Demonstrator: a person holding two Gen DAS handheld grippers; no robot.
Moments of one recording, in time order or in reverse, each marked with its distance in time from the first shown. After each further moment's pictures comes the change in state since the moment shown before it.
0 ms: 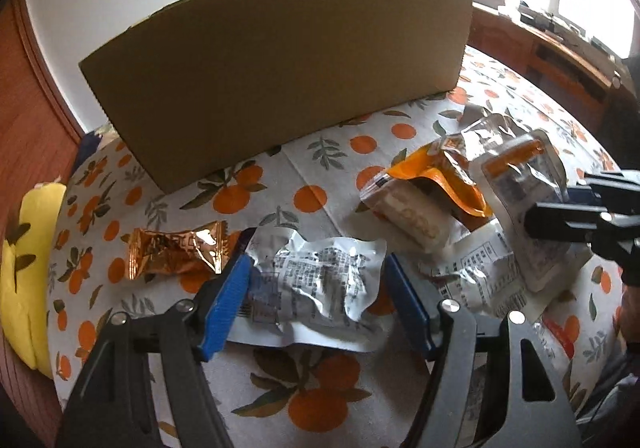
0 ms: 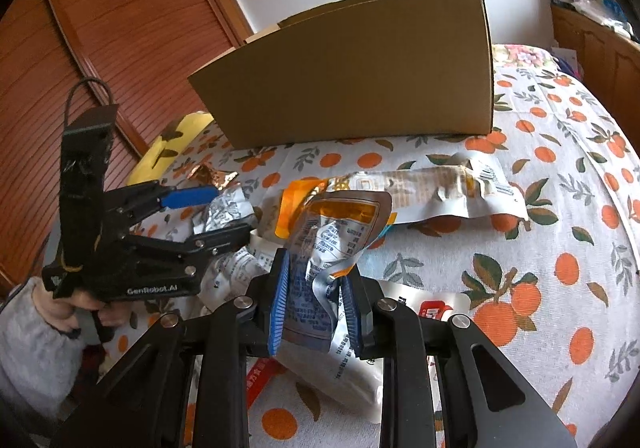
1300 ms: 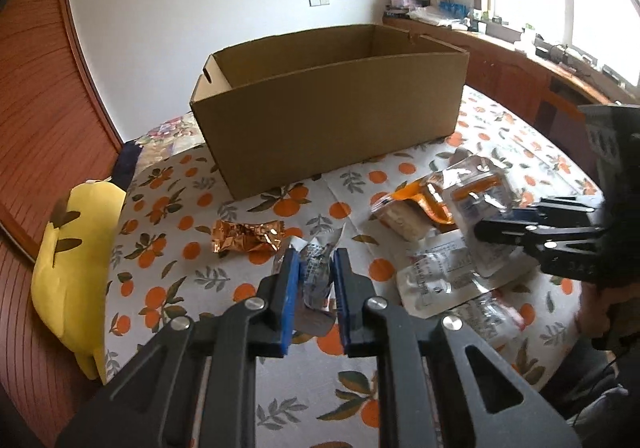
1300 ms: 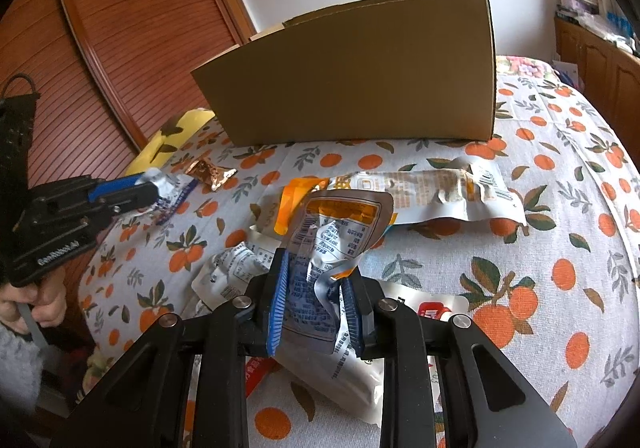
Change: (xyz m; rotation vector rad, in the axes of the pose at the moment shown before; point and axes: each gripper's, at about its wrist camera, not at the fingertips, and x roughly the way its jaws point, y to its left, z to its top) left arm -0.085 0.003 -0.015 -0.052 -0.118 0.082; right arm 0.002 0.004 -0.004 -0.034 -0.014 -0.026
